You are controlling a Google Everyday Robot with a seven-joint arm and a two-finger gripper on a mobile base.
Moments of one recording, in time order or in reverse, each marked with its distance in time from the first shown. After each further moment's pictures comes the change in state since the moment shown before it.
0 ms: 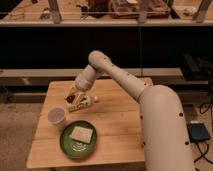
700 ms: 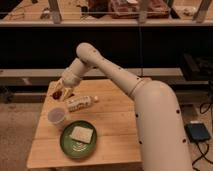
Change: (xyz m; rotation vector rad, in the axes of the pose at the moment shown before) arm -0.080 -0.022 -0.003 -0.016 -0.084 -0.095
